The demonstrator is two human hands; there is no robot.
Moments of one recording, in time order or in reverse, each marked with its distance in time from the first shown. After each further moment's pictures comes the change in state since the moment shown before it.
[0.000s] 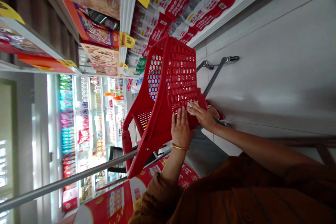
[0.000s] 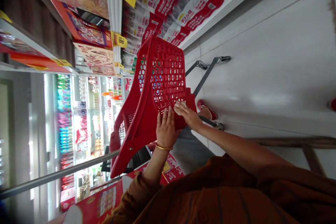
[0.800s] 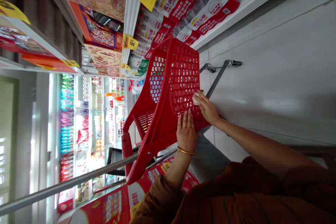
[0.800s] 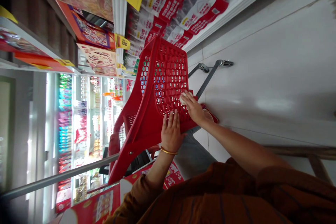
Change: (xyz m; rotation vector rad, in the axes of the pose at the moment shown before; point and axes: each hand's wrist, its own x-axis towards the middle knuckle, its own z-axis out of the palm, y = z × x) left_hand 0.009 0.015 0.001 0.013 -0.035 0.040; right_hand 0.045 0.021 -0.023 -0.010 0.169 0.145
